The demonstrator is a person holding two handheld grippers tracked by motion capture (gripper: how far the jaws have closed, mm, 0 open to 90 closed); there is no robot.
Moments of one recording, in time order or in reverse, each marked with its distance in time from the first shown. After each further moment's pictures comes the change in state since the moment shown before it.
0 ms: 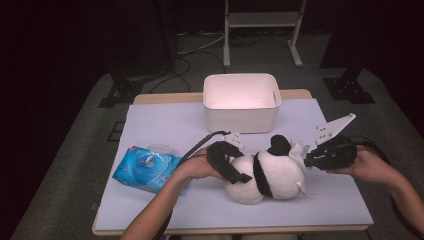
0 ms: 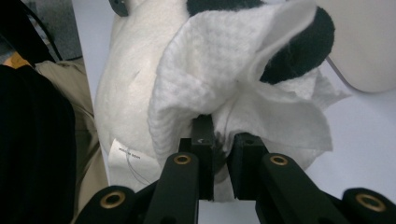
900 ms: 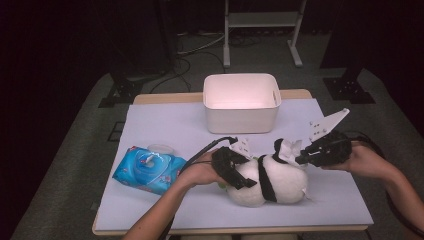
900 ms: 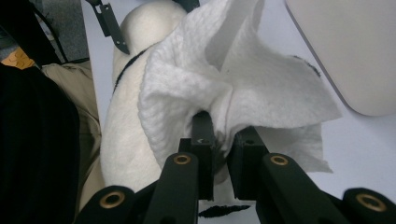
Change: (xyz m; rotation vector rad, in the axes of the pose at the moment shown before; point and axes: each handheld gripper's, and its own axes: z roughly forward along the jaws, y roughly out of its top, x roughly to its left) left arm -0.023 0.010 0.003 0.037 0.028 0.059; right arm 0.005 0.020 -0.001 -0.003 0.010 -0.048
